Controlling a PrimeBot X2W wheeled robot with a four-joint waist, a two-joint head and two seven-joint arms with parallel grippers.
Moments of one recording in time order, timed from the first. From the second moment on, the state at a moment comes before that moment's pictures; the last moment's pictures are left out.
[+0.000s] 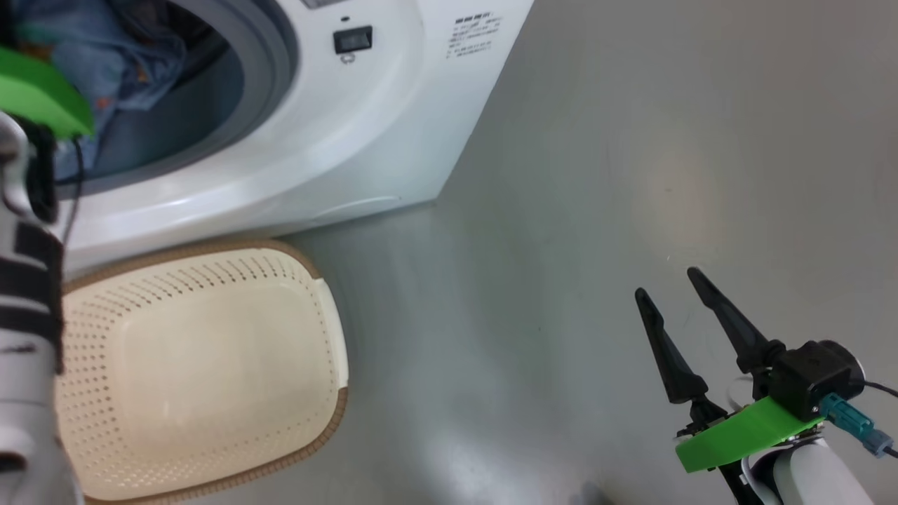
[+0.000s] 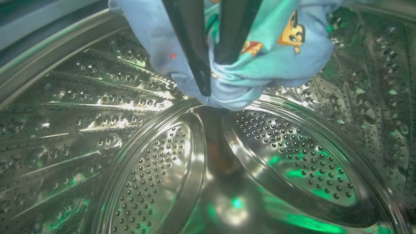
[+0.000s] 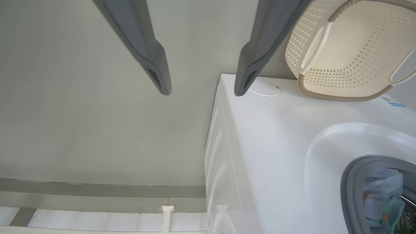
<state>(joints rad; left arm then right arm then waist) -1.12 0.21 0.02 0.92 -0.14 -0.06 -0.26 -0.15 -0.21 0.16 0.06 0.25 0.13 -0.26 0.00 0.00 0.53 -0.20</state>
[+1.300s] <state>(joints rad) -1.35 0.26 0.05 0.75 -0.06 -0.01 -0.26 -0.19 -0.22 0.15 0.05 0.27 0.13 -0.26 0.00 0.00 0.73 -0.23</state>
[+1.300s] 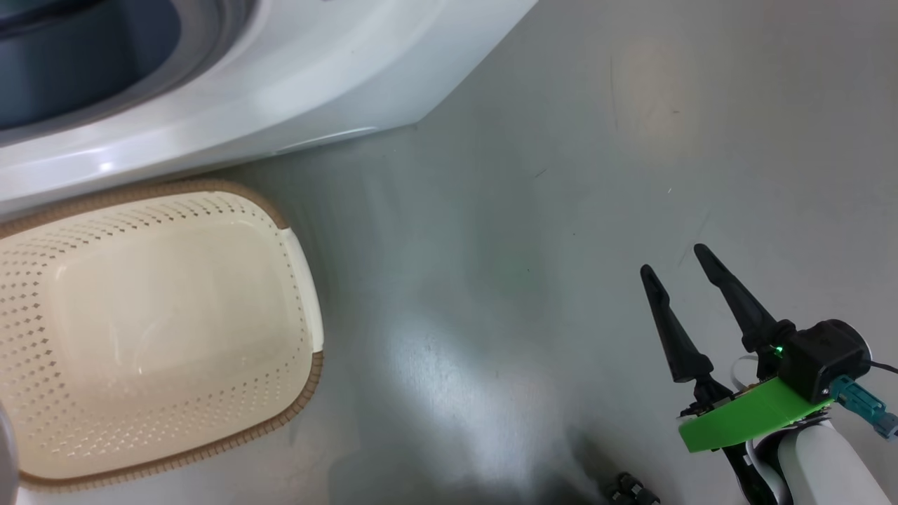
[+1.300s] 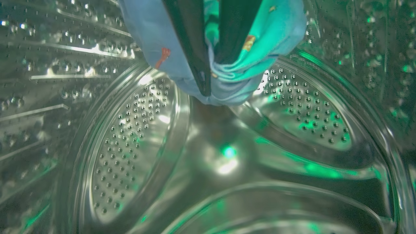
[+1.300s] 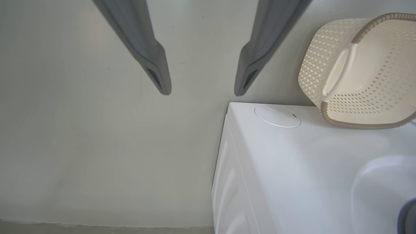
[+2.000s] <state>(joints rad) -1.42 0.25 0.03 1.22 -0.07 0.04 -0.24 -0.19 -0.22 0.18 0.08 0.29 0.13 -0.26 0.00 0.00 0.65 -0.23</state>
